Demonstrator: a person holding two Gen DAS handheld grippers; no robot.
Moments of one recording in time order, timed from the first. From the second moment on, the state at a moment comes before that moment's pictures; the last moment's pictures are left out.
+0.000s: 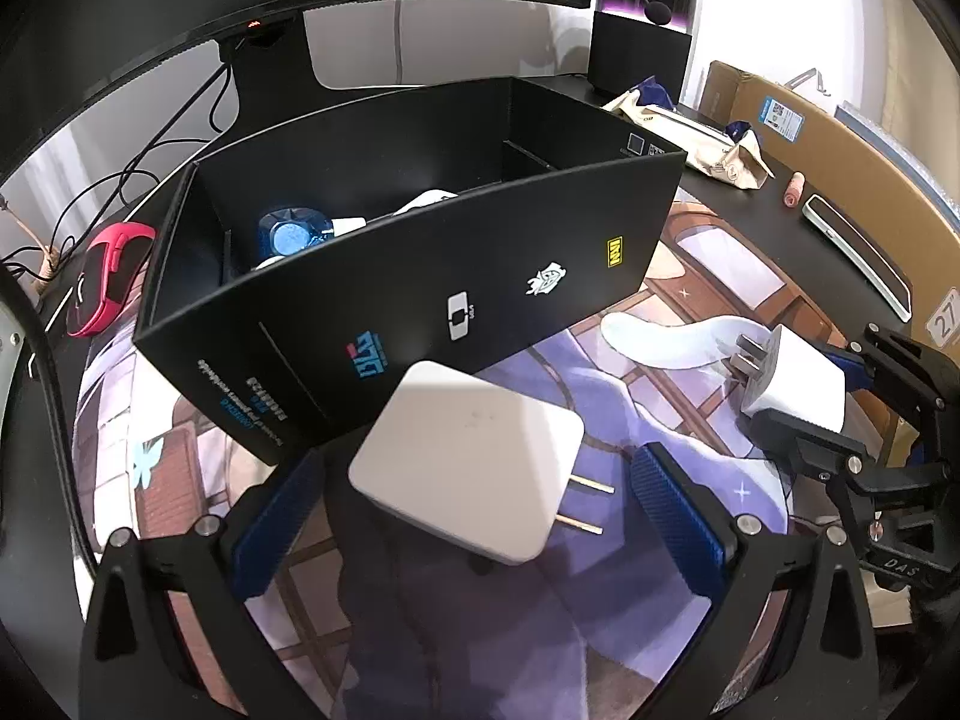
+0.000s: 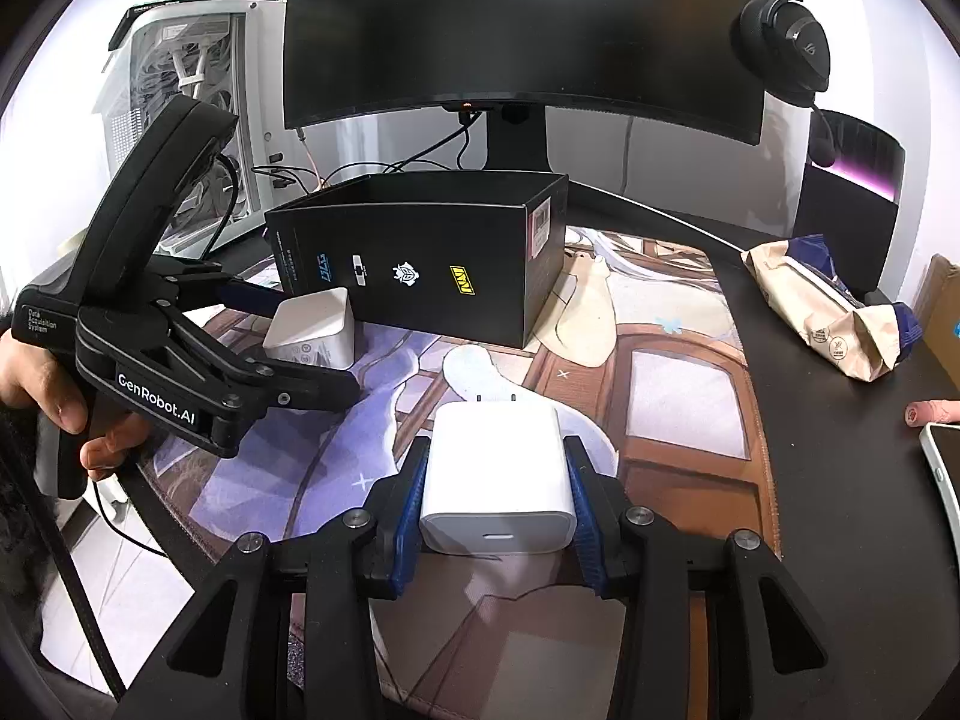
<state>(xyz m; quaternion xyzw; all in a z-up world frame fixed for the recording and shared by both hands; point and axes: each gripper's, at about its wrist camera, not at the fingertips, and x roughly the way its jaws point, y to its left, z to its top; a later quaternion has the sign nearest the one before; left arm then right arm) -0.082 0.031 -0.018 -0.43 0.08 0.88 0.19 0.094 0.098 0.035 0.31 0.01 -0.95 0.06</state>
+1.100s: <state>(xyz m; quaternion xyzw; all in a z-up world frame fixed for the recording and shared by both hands) -0.054 0.015 -0.001 -0.39 0.08 0.89 0.21 0.092 0.090 0.037 0.31 0.01 -0.95 0.06</state>
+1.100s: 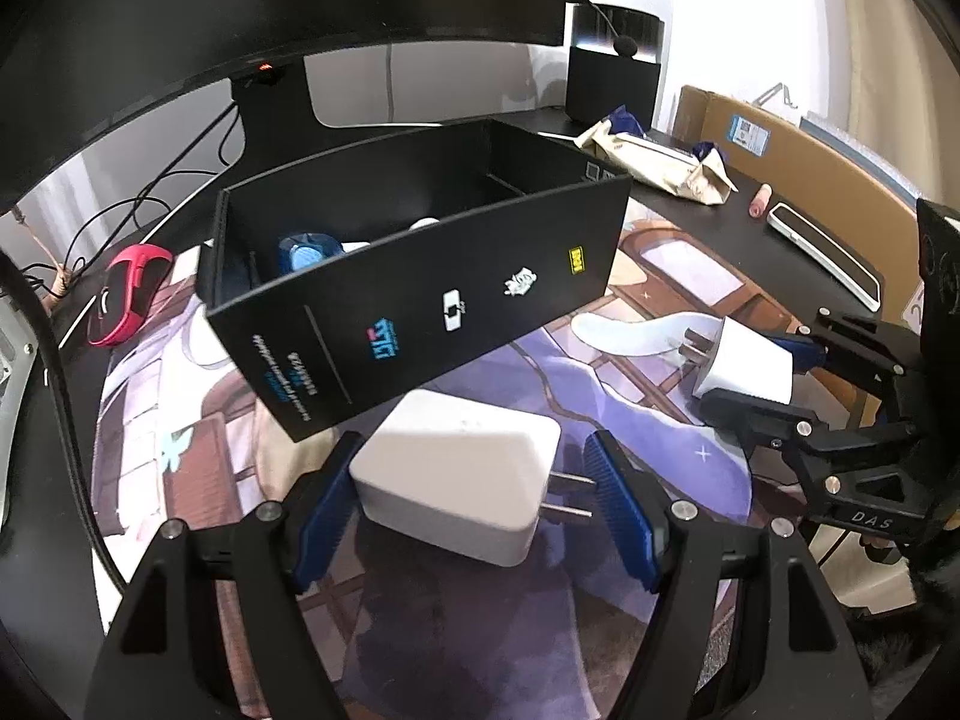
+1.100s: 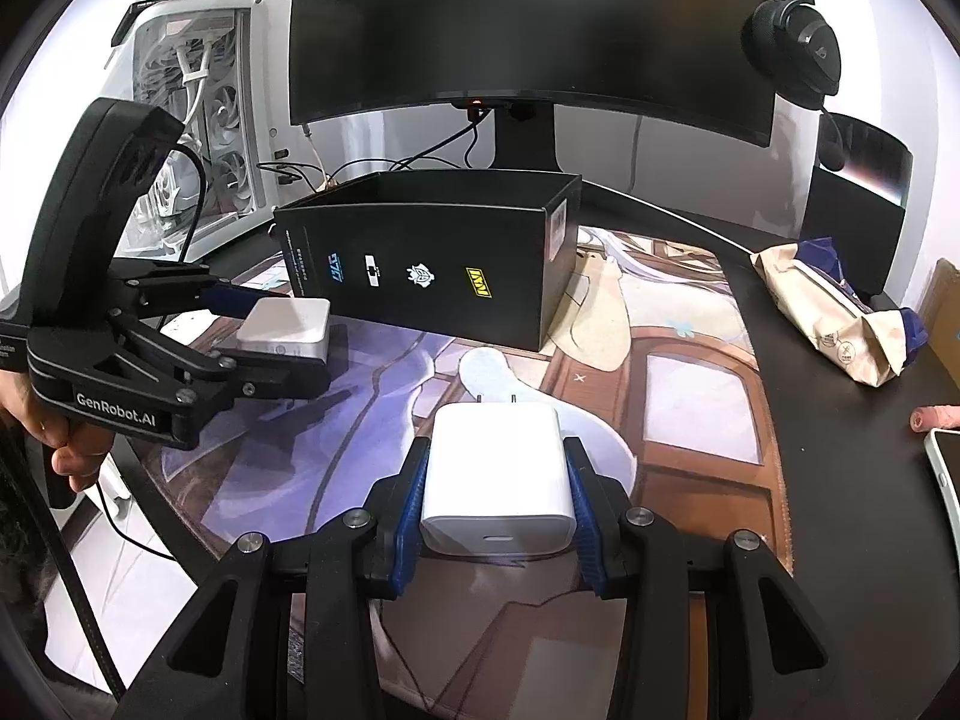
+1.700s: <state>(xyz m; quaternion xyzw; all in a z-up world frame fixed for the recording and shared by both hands) -0.044 -0.008 0.025 -0.36 0.06 0.91 0.20 0.087 0.075 0.063 0.29 0.03 -0.95 0.07</state>
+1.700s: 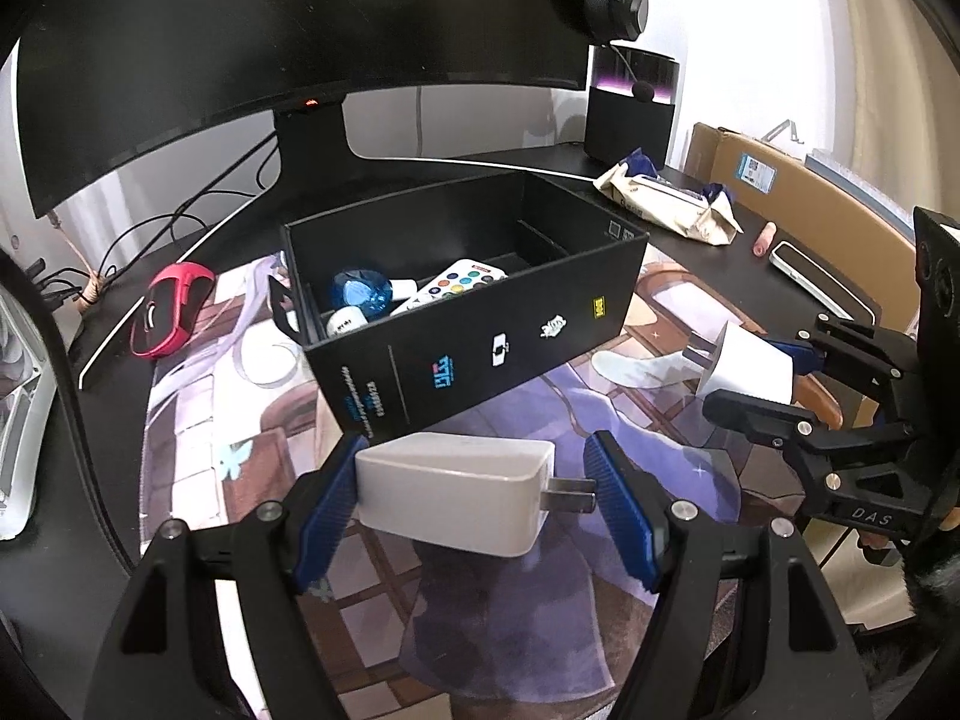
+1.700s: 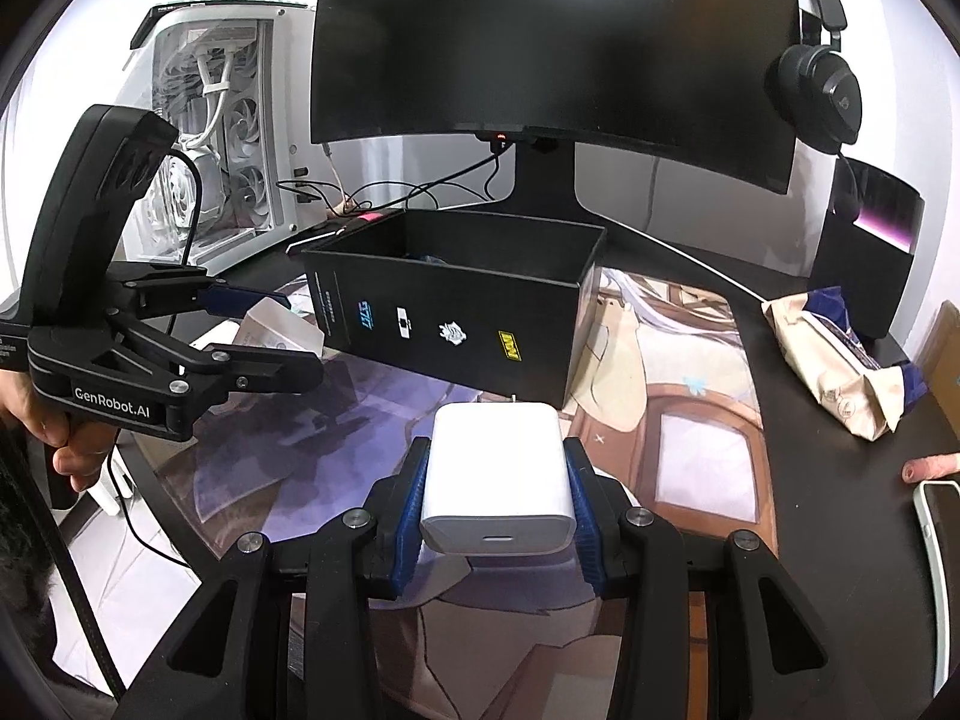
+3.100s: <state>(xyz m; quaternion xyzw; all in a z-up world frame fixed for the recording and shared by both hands) -0.045 -0.037 0.071 -0.32 0.04 0.93 0.17 0.068 0.051 0.115 0.25 0.06 -0.96 0.11</state>
